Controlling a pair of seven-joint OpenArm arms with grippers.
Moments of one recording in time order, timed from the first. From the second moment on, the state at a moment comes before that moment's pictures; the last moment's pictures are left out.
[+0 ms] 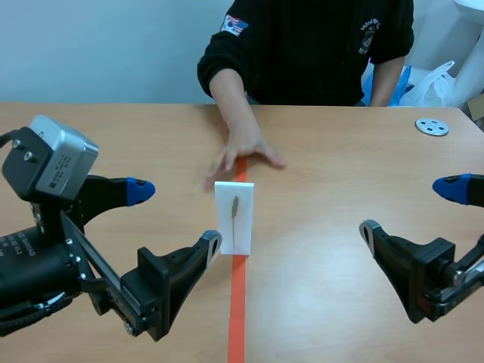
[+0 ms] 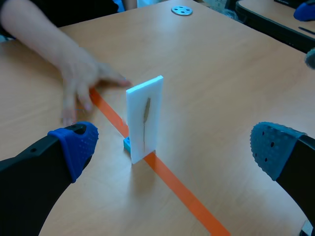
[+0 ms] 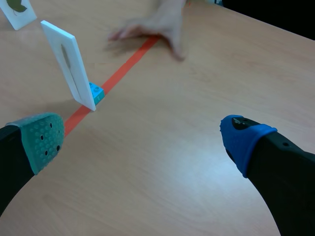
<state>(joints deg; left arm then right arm) 29.5 -29.1 11.5 112.6 -18.5 -22.7 -0.7 -42.6 28.9 12.3 114.6 18.3 25.8 1.8</state>
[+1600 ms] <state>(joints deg) -15.6 -15.6 38.0 50.9 -0.3 -33.4 -23.9 -42.6 28.9 12.3 114.6 18.3 25.8 1.8</state>
